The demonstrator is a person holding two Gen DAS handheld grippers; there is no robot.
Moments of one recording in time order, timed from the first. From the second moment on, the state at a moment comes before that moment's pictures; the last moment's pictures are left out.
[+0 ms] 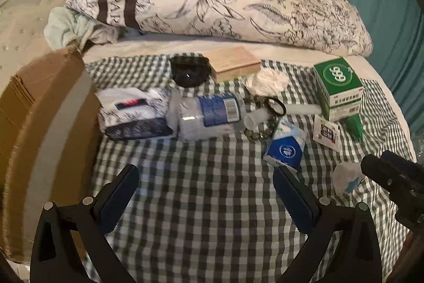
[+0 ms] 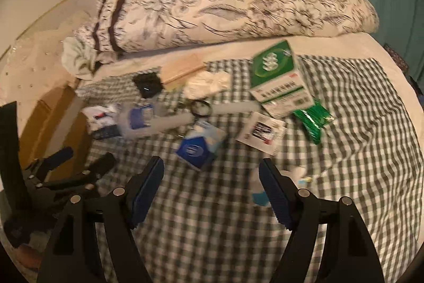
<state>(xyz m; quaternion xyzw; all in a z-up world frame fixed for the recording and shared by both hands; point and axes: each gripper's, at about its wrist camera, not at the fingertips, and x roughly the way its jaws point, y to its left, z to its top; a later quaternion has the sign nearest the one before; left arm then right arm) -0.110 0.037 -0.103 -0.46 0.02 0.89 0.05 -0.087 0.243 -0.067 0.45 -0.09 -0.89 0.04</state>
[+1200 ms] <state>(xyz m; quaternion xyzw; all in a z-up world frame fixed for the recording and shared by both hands) -0.181 0.135 -0.197 -0.49 0.06 0.86 0.14 -0.112 0.297 -0.144 0.52 -0.14 -0.85 -0.01</state>
